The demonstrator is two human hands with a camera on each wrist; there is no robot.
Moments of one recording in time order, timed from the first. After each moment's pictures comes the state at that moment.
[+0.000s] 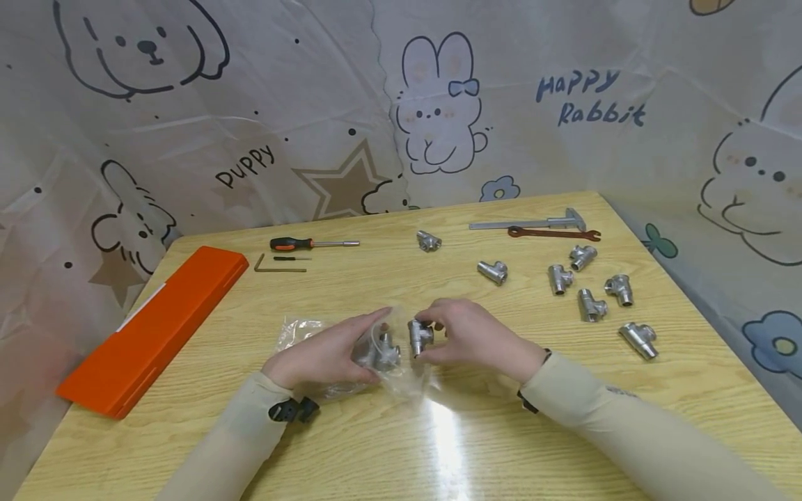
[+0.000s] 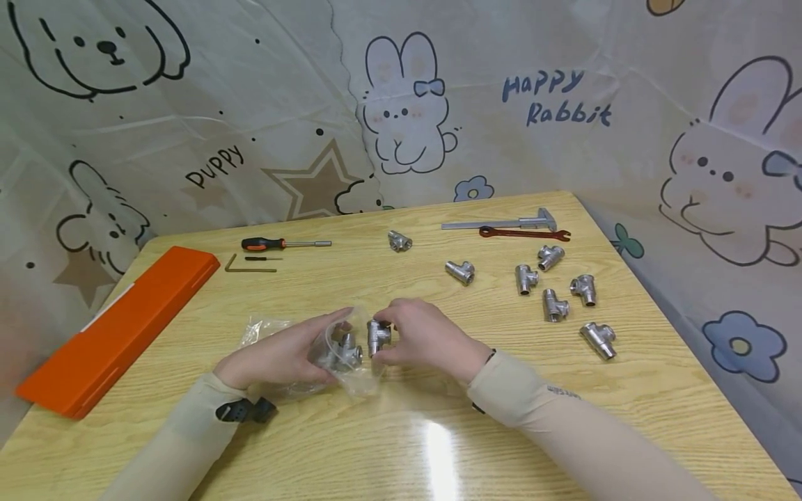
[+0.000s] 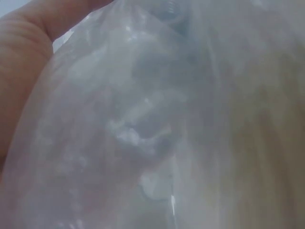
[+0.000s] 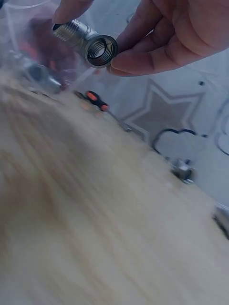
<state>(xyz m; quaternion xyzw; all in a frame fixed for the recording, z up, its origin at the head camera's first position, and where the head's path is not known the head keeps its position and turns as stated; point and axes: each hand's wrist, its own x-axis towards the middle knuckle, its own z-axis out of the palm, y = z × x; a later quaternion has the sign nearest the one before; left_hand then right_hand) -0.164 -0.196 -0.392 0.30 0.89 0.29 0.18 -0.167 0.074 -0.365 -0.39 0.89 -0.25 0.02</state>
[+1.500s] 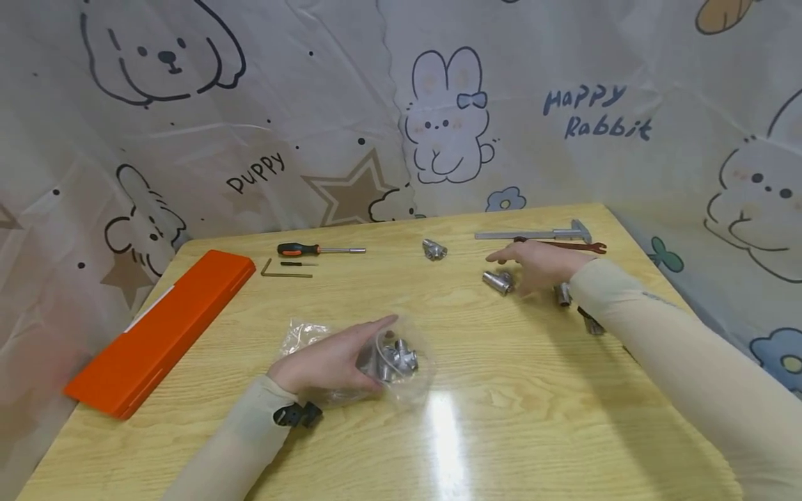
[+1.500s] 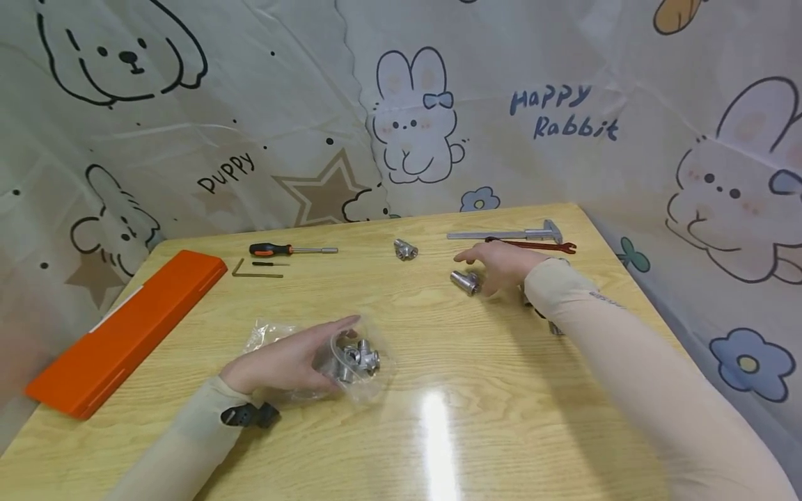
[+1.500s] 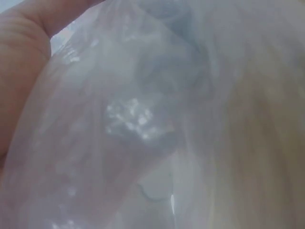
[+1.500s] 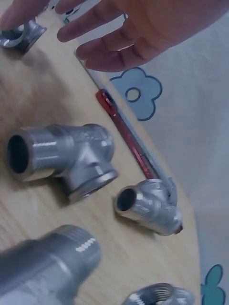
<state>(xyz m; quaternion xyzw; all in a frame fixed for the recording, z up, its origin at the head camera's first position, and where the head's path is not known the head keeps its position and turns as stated) -0.162 -0.196 -0.391 0.32 0.88 0.30 0.18 -0.300 0.185 -0.353 -0.30 0.92 -0.13 0.19</state>
